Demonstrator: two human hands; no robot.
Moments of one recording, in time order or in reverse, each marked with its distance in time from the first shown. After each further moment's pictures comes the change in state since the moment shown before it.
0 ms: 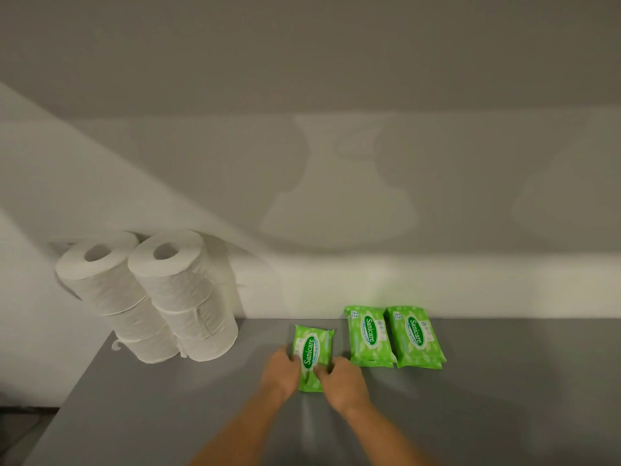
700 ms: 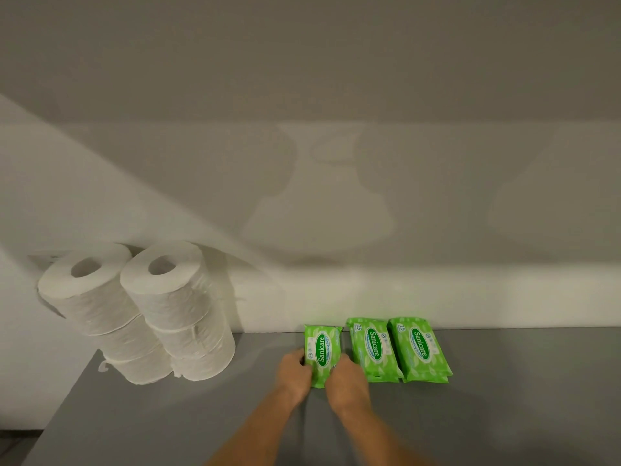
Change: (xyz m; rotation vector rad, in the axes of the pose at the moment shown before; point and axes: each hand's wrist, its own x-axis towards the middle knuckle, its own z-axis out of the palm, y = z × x) left_hand 0.032 0.010 0.011 -0.141 -0.092 0.135; right_hand 0.027 -0.020 0.003 -0.175 0.083 0.079
